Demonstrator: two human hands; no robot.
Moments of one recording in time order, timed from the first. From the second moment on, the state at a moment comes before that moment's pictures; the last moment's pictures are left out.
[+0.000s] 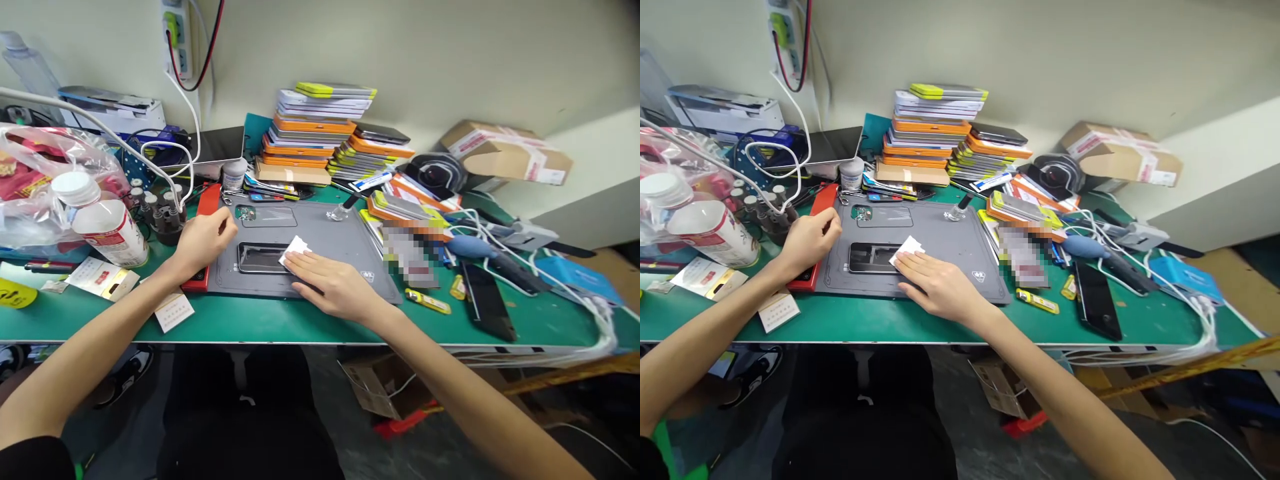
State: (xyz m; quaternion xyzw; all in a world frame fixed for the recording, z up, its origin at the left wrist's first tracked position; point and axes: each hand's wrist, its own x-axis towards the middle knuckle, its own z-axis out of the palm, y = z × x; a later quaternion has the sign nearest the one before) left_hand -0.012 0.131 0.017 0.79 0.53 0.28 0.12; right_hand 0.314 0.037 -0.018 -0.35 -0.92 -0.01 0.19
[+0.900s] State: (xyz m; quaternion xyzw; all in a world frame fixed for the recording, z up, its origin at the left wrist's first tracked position) left_hand -0.017 0.138 0.028 0.82 0.51 0.25 0.07; right_hand 0.192 0.026 -0.020 -0.42 -0.88 -0.05 0.20
